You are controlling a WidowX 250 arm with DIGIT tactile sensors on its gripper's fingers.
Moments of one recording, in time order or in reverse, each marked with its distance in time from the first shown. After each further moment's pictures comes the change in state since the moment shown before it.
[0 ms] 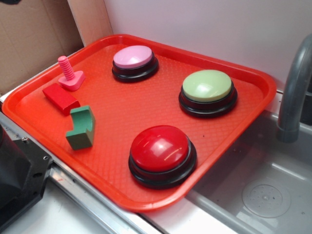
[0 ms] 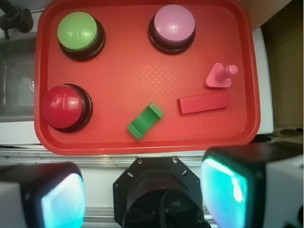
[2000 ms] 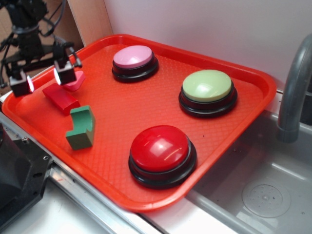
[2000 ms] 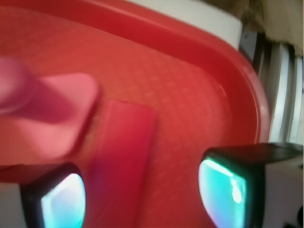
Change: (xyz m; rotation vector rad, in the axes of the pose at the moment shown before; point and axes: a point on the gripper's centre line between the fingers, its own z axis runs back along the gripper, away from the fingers) arm 0.022 0.145 -0.196 0.220 0.017 1.254
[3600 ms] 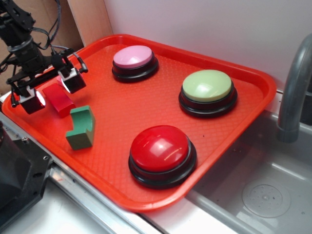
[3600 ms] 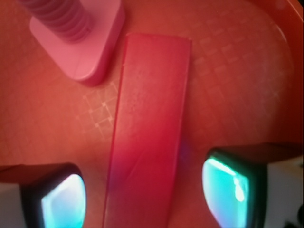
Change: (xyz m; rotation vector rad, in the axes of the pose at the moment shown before) arm -0.027 -0.015 -0.003 -0.255 0.065 -0.050
